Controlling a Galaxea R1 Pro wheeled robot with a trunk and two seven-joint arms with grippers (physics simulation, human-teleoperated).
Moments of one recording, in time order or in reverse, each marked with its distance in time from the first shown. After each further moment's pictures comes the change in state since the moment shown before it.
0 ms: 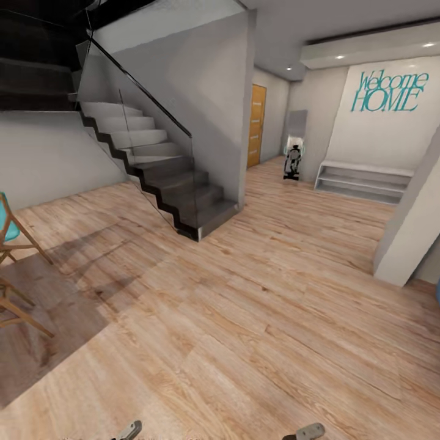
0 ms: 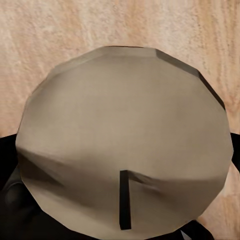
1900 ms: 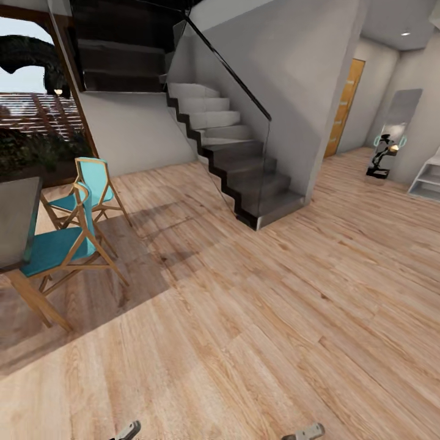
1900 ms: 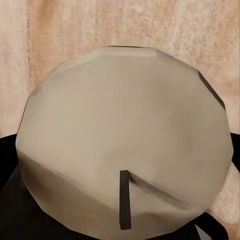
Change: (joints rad) left arm 0.000 0.002 0.007 0.000 0.002 -0.003 0.000; right arm 0.000 0.002 0.000 -0.001 0.000 0.002 -0.003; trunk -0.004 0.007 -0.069
